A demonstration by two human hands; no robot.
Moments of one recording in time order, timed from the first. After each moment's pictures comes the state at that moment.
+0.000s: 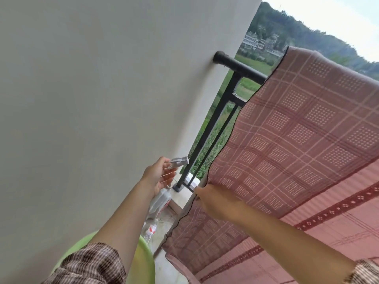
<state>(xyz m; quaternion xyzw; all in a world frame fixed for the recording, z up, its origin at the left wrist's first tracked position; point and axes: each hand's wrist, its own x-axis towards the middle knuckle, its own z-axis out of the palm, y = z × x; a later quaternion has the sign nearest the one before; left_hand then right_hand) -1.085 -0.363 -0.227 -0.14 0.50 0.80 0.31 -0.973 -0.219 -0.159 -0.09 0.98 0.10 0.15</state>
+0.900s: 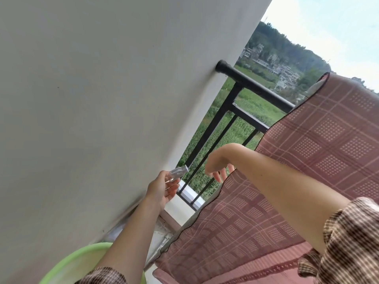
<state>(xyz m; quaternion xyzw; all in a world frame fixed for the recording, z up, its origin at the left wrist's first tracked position) -1.113 -0.353 -0.254 -0.18 0.41 0.83 0.33 -1.101 -0.264 -0.059 0.12 0.84 0.22 0.48</state>
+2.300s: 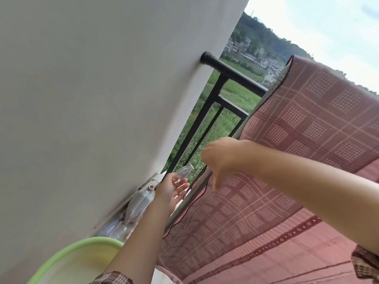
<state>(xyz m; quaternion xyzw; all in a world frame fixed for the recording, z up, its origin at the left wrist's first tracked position) -1.060 -0.317 -0.241 -0.15 0.37 0.84 0.37 -1.023 -0.271 -0.027 -0.04 0.89 0.32 0.32</state>
